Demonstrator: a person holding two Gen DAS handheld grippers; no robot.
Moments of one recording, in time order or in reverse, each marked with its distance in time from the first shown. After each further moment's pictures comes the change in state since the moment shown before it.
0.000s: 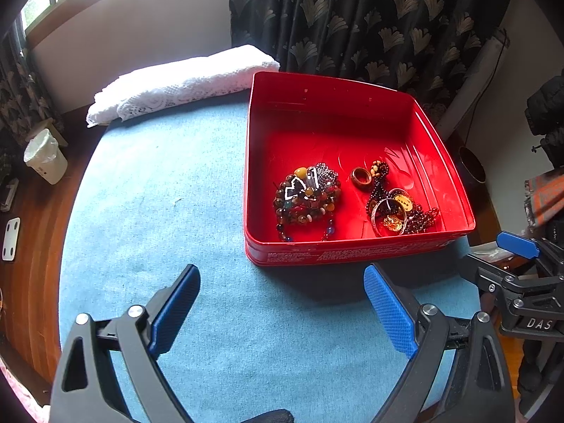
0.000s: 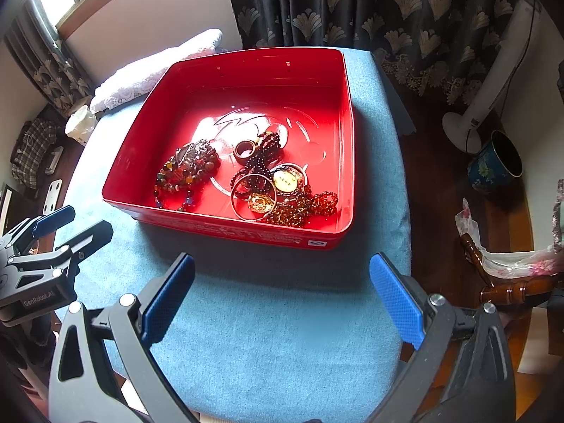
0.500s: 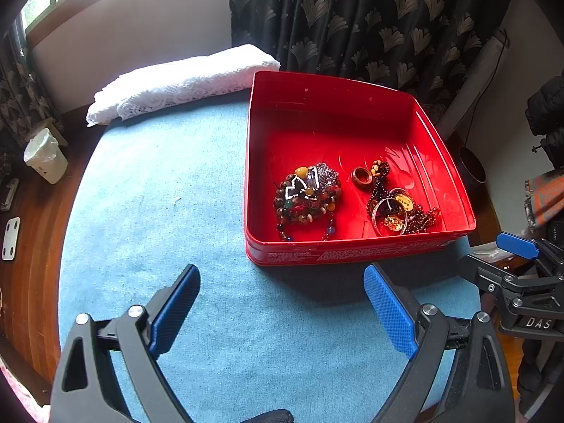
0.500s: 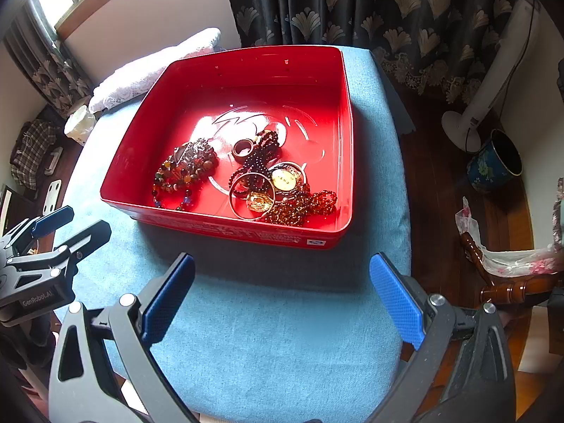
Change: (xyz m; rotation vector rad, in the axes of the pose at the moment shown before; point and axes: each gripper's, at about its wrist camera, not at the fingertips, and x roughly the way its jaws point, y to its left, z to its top) left arm 0.001 0.000 0.000 0.001 0.000 -0.001; right arm 0.000 0.000 0.000 0.000 0.002 -0.003
